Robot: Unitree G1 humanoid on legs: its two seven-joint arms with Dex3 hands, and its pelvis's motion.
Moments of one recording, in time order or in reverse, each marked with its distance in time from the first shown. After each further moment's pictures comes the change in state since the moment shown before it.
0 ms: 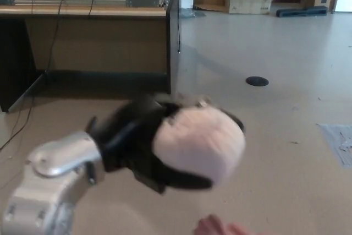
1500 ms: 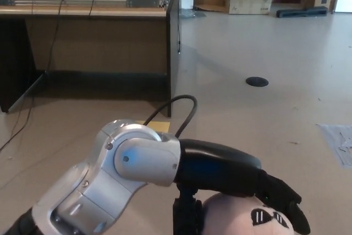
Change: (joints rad) left_arm -0.212 0.259 -0.639 0.008 0.363 -0.489 -0.271; right_arm 0.012 -0.003 0.012 -0.011 0.006 0.088 0.032
